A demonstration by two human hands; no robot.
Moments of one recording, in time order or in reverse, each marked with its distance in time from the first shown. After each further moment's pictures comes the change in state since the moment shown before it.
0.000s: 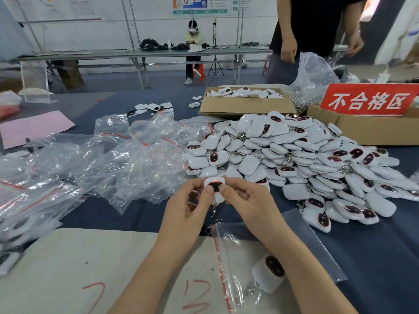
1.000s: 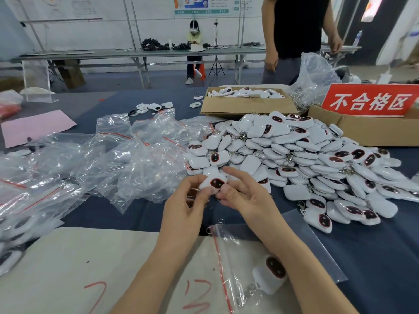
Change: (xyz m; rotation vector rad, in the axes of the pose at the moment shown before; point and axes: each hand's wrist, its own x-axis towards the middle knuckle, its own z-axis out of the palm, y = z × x) left_hand 0.003 -0.004 0.001 0.024 0.053 0.023; right_hand 0.000 0.004 0.000 0.163 0.011 0.085
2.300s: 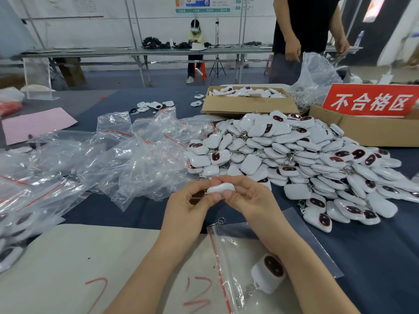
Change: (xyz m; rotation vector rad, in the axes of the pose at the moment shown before) left_hand 0.000 0.007 0.000 -0.152 -0.052 -0.094; right_hand -0.005 -0.005 -0.001 -0.011 -0.028 0.022
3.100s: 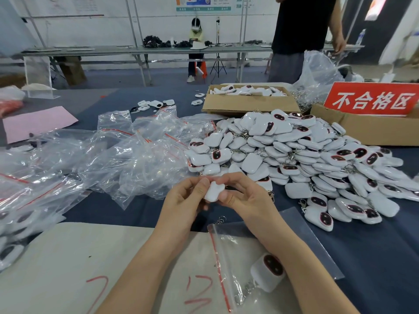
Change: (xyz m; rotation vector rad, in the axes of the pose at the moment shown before) left_hand 0.010 -0.011 -0.008 -0.305 -0.040 -0.197; right_hand 0.001 -0.001 0.007 0.060 -0.043 -0.053
